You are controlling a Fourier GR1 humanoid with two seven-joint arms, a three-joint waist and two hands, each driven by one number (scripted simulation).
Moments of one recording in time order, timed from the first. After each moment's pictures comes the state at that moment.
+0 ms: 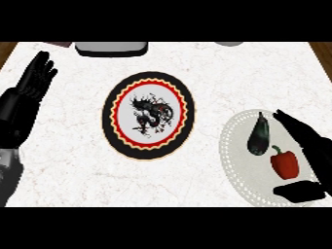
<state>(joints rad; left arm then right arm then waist) -0.26 0.45 -0.07 -1.62 0.20 0.10 0.10 0.00 -0.73 0.34 -1.80 0.40 -0.10 0.26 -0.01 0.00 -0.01</state>
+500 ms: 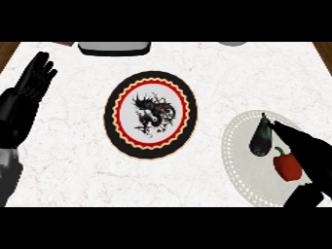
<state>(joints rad) -0.26 0.44 -0.04 -1.61 0.20 0.07 0.10 -0.11 -0.77 0.42 -1.88 0.37 0.28 0.71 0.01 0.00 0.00</state>
